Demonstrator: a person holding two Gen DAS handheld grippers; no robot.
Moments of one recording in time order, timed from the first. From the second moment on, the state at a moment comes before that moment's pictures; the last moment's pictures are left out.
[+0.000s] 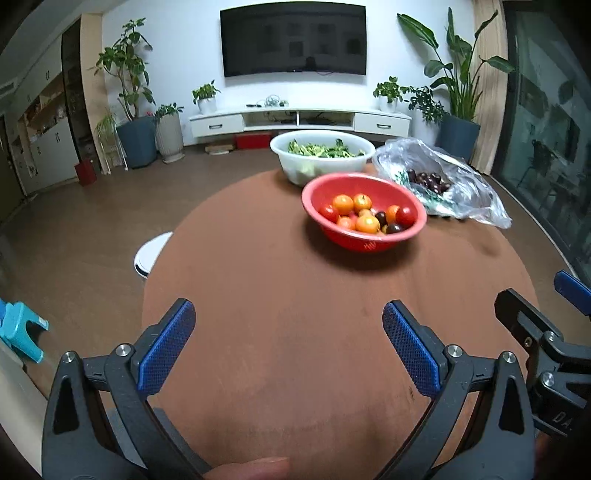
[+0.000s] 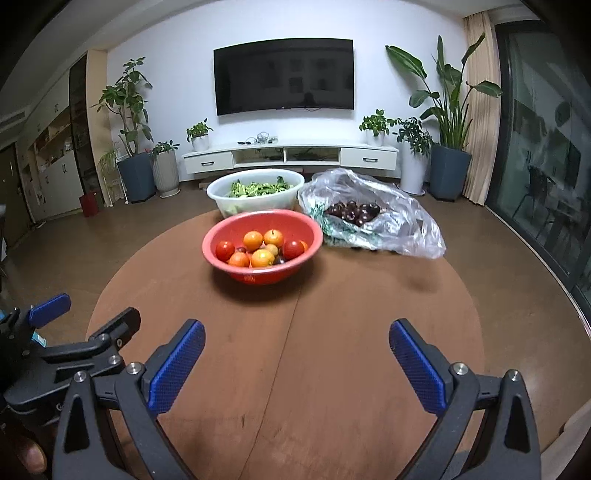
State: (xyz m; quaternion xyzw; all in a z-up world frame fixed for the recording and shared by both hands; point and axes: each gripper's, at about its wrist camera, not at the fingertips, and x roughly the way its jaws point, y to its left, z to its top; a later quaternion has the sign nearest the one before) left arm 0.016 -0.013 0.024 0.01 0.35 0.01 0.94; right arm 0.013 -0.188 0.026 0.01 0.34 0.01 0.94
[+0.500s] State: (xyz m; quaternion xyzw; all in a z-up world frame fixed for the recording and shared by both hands) left arm 0.007 -0.010 0.003 0.01 0.37 0.02 0.93; right arm 0.002 -0.185 0.007 0.01 0.36 0.01 0.93
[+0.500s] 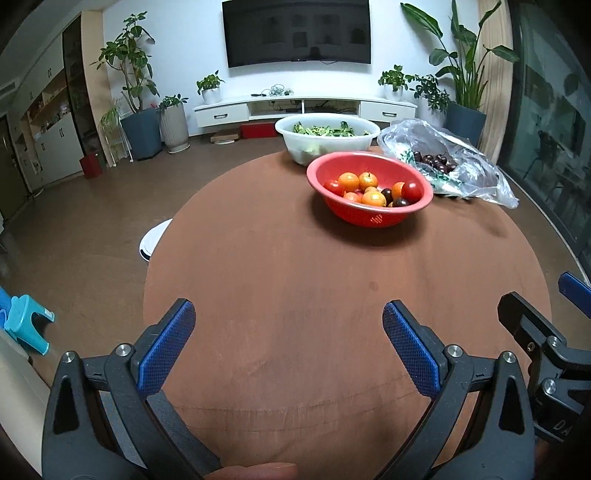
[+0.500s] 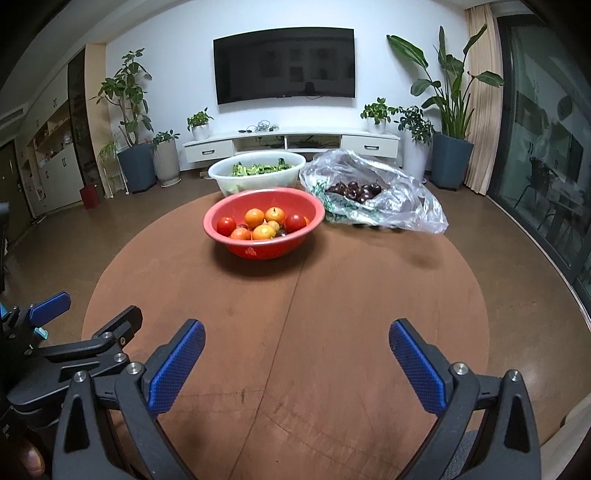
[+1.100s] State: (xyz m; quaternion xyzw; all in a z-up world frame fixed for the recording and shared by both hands) left arm 0.023 -0.005 -0.012 0.01 0.39 0.03 0.92; right arm 0.002 -0.195 -0.007 0.01 0.38 0.00 0.93
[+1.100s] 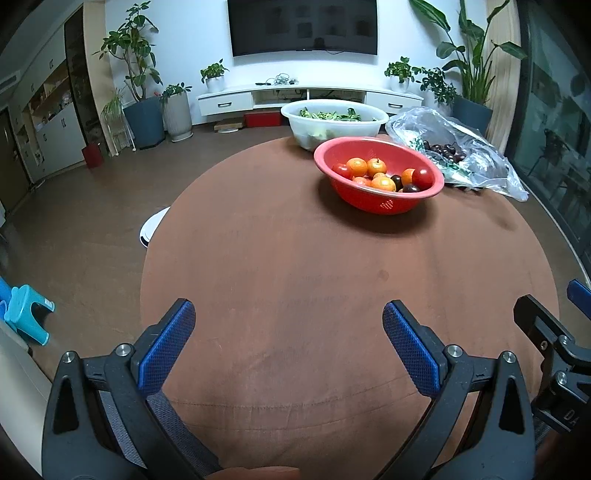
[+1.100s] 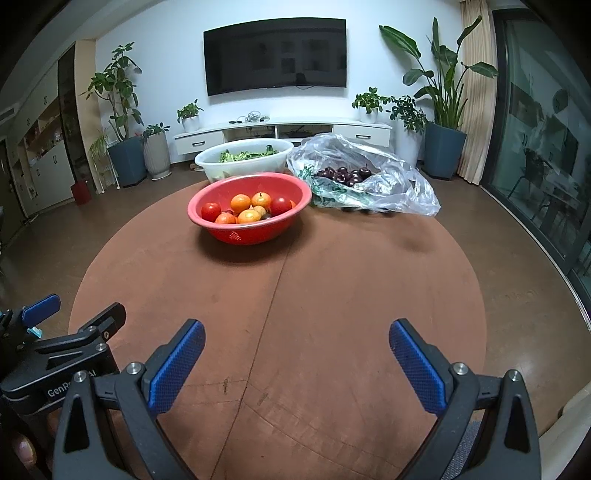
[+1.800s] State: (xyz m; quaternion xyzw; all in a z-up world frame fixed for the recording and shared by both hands) left arm 0.024 -0.001 -0.021 0.01 0.39 0.03 0.92; right arm 0.003 -0.194 -0.013 0.01 0.38 -0.01 0.92
